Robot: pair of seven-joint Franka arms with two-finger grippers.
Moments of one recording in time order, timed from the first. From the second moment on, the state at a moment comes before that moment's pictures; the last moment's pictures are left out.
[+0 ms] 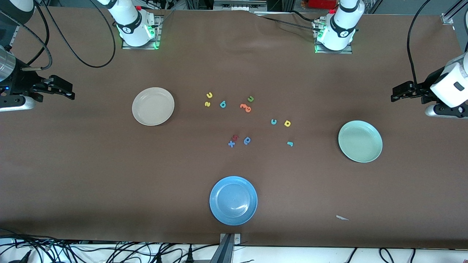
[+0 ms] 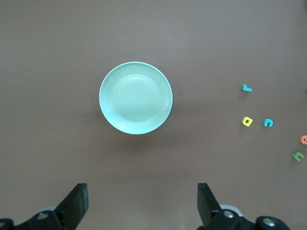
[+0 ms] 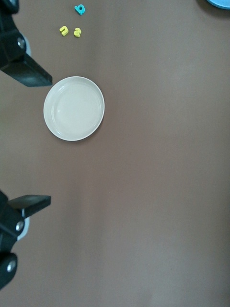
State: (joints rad) left arm -0.01 0.09 0.04 -1.60 -0.01 1.54 0.07; right arm 0.07 0.09 -0.04 -1.55 0.01 1.59 -0.06
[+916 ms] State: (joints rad) left arm -0.01 0.09 0.04 -1.60 -0.01 1.54 0.07; right arm 0.08 0.09 -0.04 -1.55 0.01 1.59 -0.06
